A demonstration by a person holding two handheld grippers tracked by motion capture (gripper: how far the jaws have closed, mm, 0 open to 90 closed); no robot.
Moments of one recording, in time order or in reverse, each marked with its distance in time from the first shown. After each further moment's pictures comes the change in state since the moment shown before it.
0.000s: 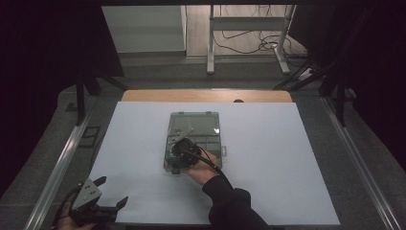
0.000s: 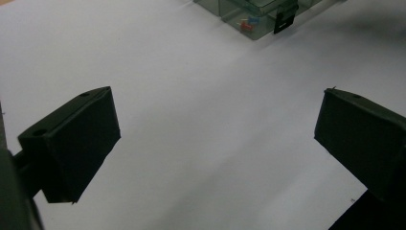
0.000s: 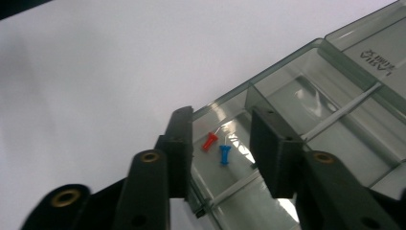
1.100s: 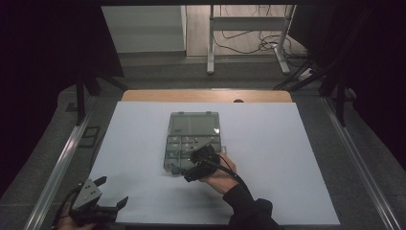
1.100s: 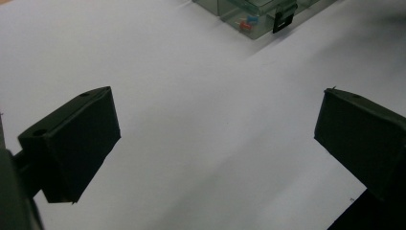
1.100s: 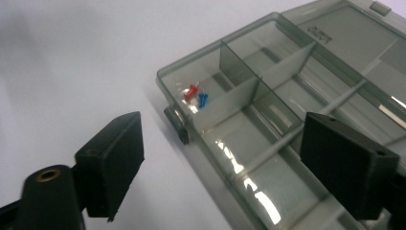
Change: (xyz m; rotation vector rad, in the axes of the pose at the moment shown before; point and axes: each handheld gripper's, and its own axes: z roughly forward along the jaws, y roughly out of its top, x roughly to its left) left arm 0.000 0.000 0.000 -0.001 -0.003 0.003; right arm 0.000 -0.037 -0.050 -0.037 -0.075 -0.029
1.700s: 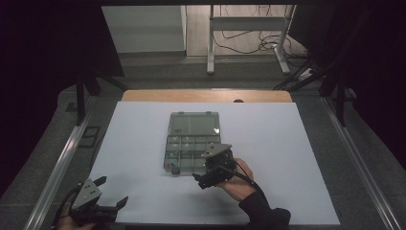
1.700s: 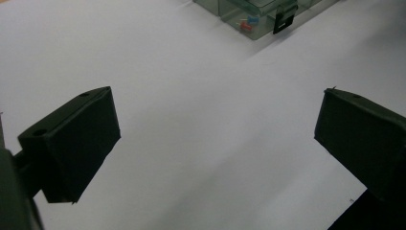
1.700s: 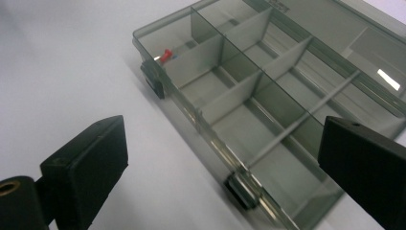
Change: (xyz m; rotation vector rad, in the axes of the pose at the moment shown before) left arm 0.001 0.000 0.000 0.002 -0.002 -0.006; right arm -0.006 -0.030 -0.034 0.007 -0.083 0.012
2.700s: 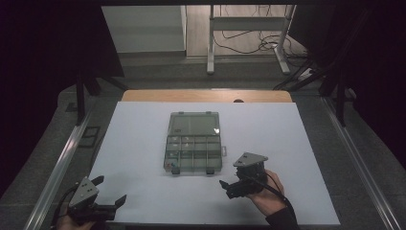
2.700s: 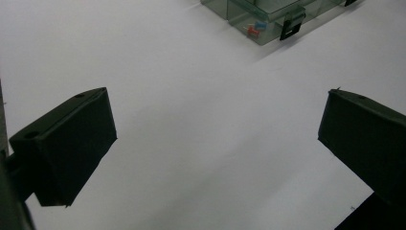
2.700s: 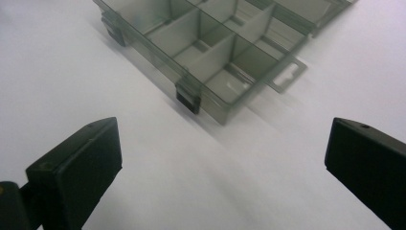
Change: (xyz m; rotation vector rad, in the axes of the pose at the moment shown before) left arm 0.005 -0.001 -0.001 -0.011 0.004 -0.053; right arm -0.020 -0.056 -0.059 -0.011 -0.093 0.097
